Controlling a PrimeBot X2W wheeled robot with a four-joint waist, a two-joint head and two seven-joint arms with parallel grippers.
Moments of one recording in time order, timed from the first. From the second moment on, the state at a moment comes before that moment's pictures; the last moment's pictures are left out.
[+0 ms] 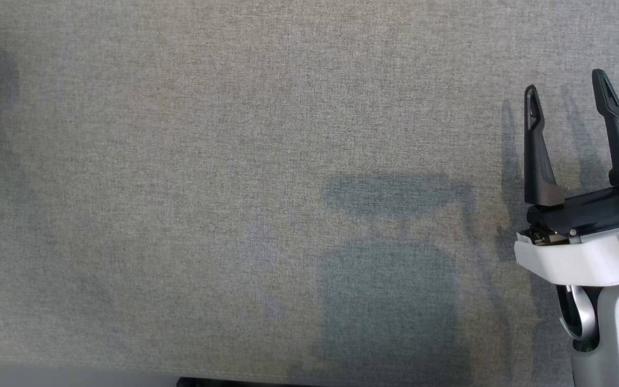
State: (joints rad) left arm -1.20 0.41 -0.13 1.11 -0.30 -0.12 0.05; right arm -0.21 -0.08 -0.01 -0.35 -0.07 0.13 -0.13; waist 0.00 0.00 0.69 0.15
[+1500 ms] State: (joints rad) left arm -1.11 0.23 -0.63 0.55 -0.51 -0.12 -0.07; right arm -0.09 -0.05 0.05 -0.04 0.09 0.13 -0.26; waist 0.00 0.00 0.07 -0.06
